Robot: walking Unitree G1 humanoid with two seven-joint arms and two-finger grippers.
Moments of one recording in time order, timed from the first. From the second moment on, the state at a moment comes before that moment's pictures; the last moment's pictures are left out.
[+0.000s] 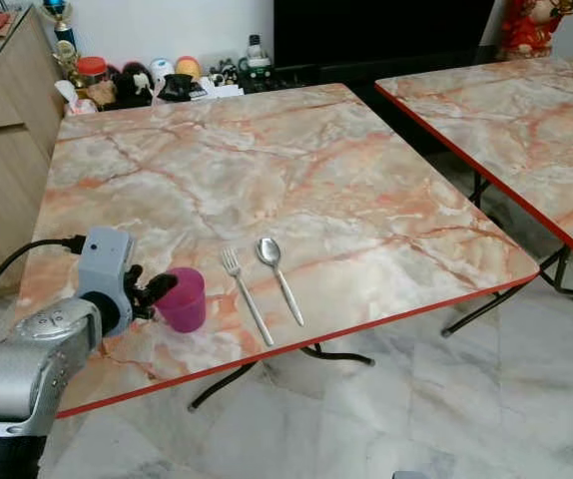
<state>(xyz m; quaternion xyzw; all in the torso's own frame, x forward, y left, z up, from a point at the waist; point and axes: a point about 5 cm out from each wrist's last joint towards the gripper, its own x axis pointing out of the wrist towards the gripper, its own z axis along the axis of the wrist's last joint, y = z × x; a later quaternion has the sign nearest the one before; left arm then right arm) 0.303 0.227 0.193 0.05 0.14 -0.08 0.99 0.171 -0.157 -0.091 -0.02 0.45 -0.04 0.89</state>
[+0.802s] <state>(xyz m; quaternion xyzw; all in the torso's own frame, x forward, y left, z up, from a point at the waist) 0.303 0.227 0.189 0.05 0.17 -0.08 0.98 0.171 -0.157 -0.091 -0.02 0.45 -0.04 0.89</state>
